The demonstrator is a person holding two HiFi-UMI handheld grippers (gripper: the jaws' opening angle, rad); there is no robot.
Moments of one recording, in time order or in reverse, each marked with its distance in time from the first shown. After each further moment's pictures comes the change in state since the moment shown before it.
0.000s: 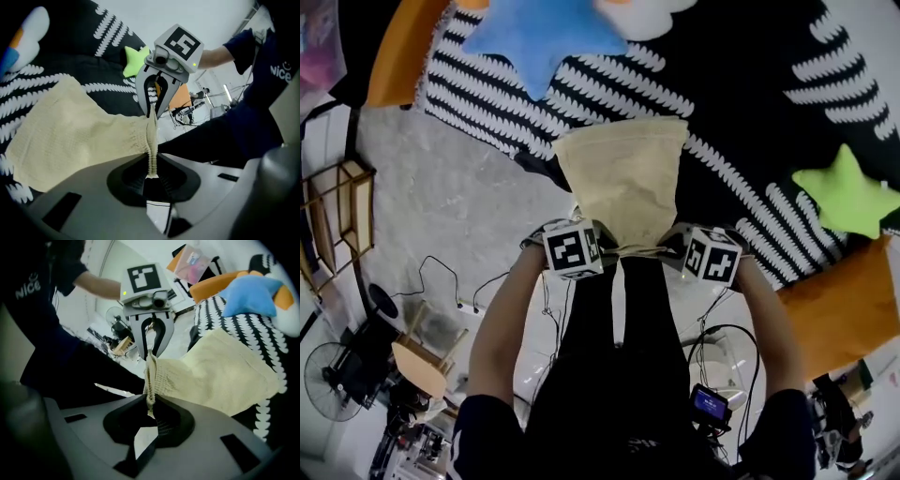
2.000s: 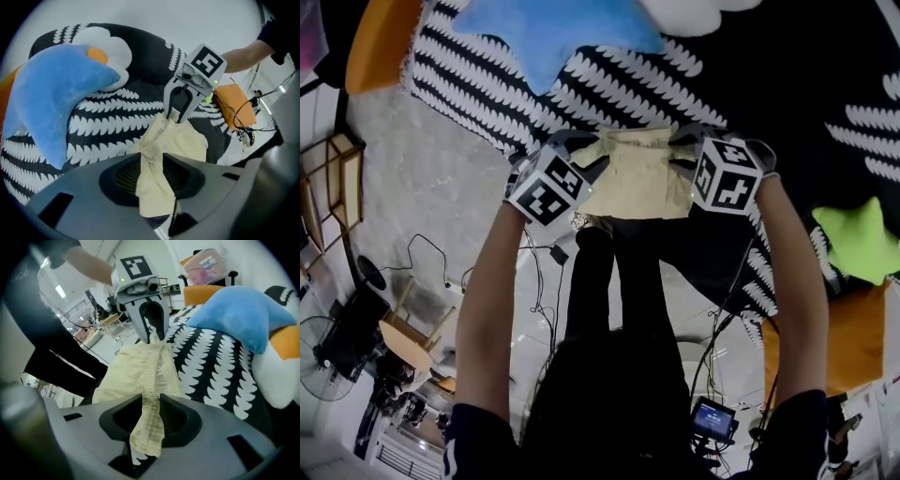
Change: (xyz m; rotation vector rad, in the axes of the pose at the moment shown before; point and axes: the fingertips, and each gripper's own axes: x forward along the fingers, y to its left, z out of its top) left arm -0.150 0.240 -0.006 -0.220 -0.267 0.660; right arm -0.049 -0.258 0.074 -0.302 0.190 -0.286
